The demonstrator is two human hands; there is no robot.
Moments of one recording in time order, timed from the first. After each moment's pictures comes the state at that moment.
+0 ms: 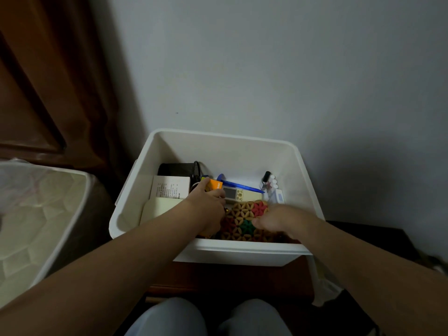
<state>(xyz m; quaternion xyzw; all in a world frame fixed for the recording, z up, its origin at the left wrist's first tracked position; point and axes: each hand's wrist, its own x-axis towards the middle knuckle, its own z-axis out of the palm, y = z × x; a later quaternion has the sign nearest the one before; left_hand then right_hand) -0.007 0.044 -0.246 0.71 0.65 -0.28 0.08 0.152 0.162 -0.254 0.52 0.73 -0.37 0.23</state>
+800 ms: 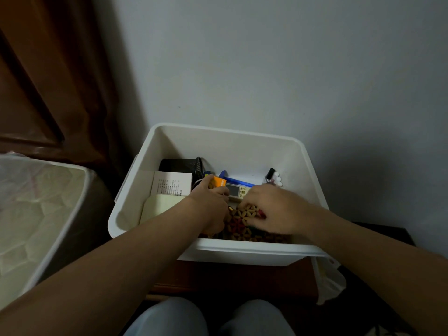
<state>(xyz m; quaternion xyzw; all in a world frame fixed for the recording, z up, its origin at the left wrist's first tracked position) -0.010 0.043 -0.249 0.71 0.65 -0.25 0.09 0.151 0.164 -0.236 0.15 0.98 -0.08 0.11</state>
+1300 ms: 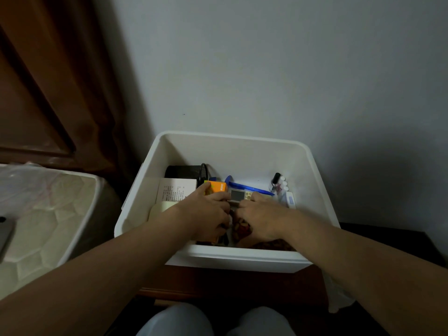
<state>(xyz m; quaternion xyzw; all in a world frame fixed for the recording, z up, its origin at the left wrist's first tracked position) -0.032 0.023 -0.254 0.75 0.64 -0.18 0.07 0.114 0.161 -0.275 0.11 0.96 -0.03 0.25</state>
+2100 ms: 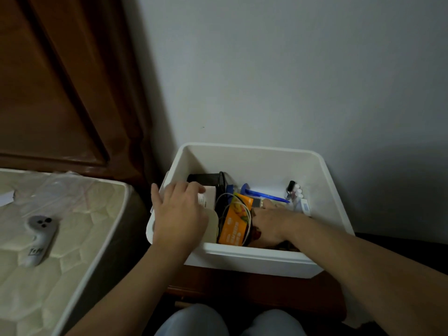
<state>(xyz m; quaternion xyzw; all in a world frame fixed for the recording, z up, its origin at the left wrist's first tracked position) -0.022 -0.052 -0.220 0.38 0.91 0.16 -0.04 0.104 0.146 -0.264 0.11 0.95 -0.07 0.28</state>
